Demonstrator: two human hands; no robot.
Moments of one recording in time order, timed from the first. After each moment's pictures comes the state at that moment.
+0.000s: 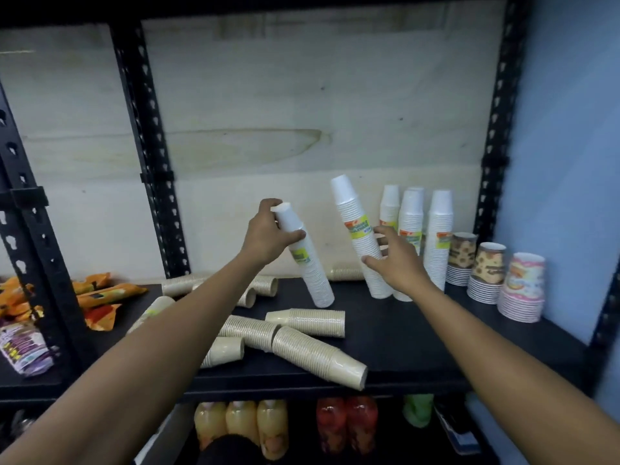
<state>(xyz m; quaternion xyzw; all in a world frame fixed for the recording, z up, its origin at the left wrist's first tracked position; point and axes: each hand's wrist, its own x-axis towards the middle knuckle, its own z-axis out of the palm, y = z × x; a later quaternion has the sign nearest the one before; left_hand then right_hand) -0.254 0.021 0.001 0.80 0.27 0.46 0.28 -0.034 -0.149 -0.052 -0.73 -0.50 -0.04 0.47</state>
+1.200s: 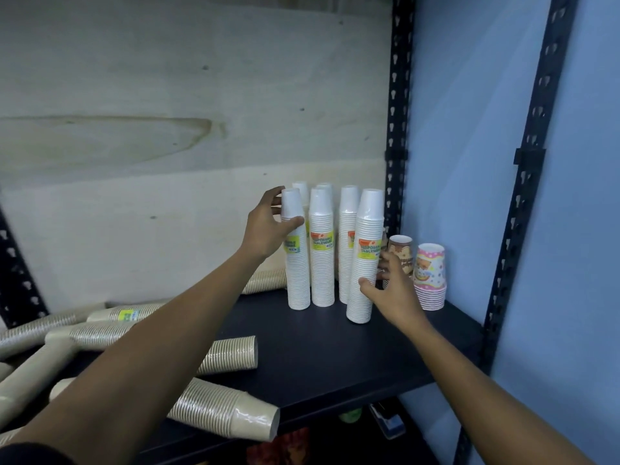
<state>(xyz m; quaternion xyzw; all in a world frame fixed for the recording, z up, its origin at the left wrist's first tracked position) -0.055 -0.011 -0.003 0.81 0.13 0.44 0.36 0.068 -0.247 -0.120 -0.74 -0.36 -0.04 0.57</state>
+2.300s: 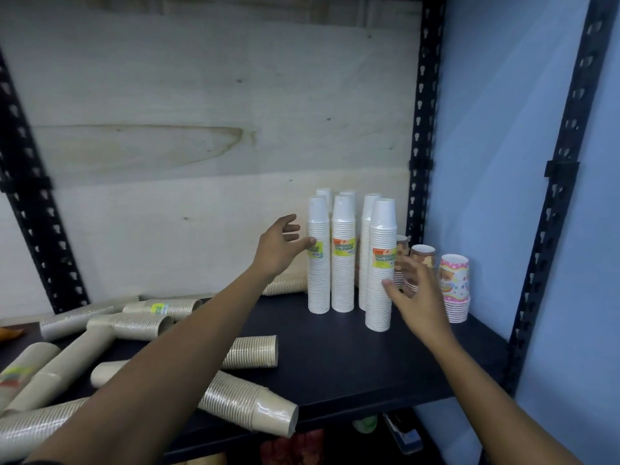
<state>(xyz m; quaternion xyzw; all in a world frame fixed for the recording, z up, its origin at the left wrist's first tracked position) -0.084 -0.002 -0.027 0.80 0.18 0.38 0.42 0.063 -0.253 -0.120 -0.68 -0.36 -0.09 0.64</state>
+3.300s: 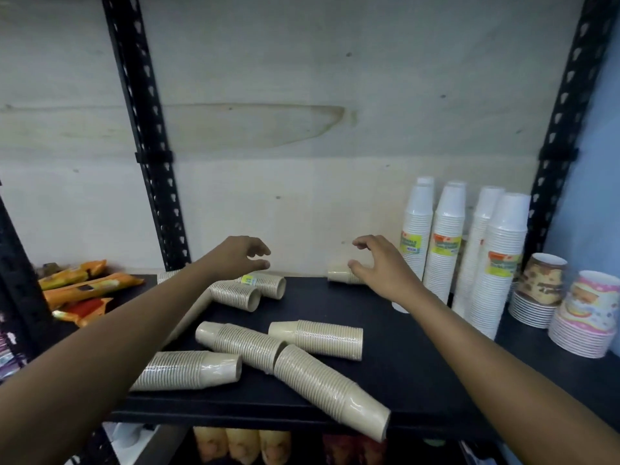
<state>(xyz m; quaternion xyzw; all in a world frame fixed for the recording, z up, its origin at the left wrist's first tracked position) -0.297 0.137 -0.047 0.91 0.34 0.18 0.14 -0.021 -0.061 -0.081 -0.70 -0.59 -0.05 0.39</state>
